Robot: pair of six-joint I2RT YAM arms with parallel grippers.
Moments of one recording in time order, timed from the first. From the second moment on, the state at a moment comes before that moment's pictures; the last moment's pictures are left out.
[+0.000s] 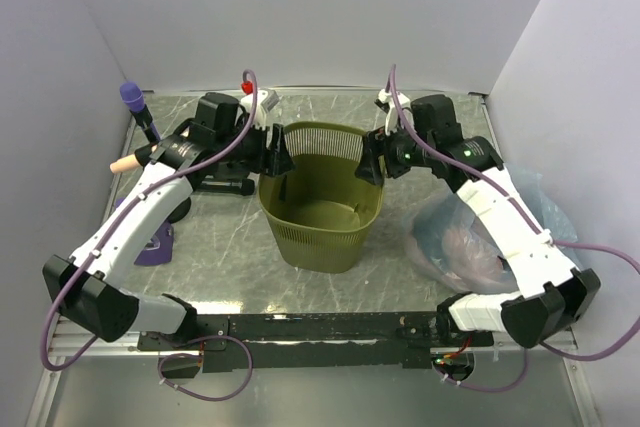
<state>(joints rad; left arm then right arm) -0.47 1.34 1.40 -0.66 0.38 -0.23 0.42 1.27 1.42 -0.83 -0.36 0.05</state>
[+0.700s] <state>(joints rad) -0.44 1.49 1.52 -0.63 0.25 -0.16 0.40 1.61 1.77 -0.83 -0.25 0.04</state>
